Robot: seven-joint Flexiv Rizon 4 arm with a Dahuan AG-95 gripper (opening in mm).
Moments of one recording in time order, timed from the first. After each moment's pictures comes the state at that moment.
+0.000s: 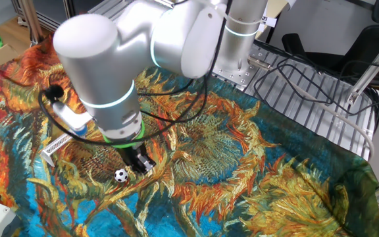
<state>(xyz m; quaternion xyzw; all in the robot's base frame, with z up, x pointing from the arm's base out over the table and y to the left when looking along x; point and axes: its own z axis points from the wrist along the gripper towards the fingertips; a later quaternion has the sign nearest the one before) 0.624 0.006 0.031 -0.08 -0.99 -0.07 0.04</state>
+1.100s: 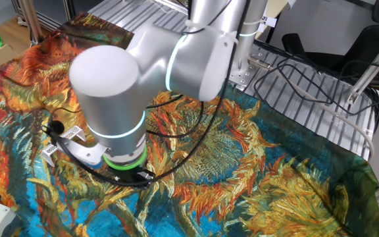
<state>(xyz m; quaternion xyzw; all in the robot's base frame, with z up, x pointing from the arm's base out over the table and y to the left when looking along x) 0.651 0.003 0.017 0.03 -1.00 -0.02 0.03</state>
